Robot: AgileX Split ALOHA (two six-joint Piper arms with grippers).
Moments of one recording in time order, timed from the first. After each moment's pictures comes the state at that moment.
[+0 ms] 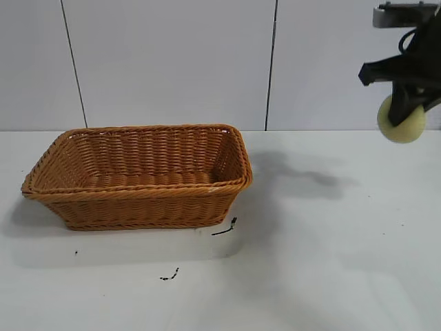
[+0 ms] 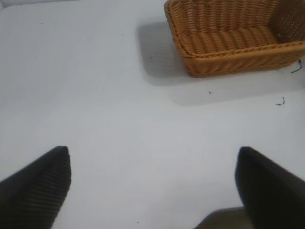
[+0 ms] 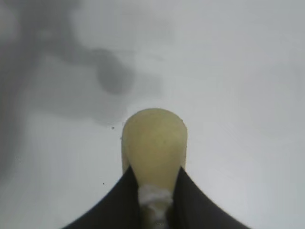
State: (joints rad) left arm -0.04 -0.01 -0.50 0.00 1.07 0.07; right arm 0.05 1.80 -1.45 0.00 0.88 0.00
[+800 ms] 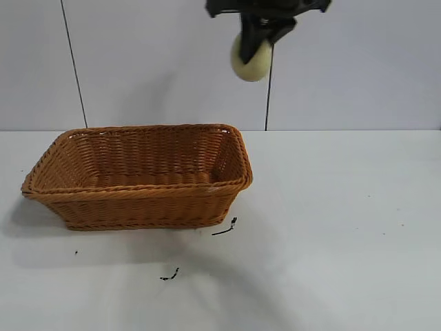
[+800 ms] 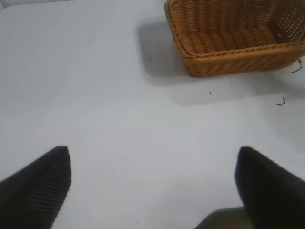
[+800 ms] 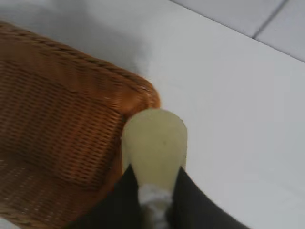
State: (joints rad) left arm -0.04 -0.01 -0.50 0.00 1.07 0.07; right arm 0.52 2.13 -2.06 -0.01 1.05 0.03
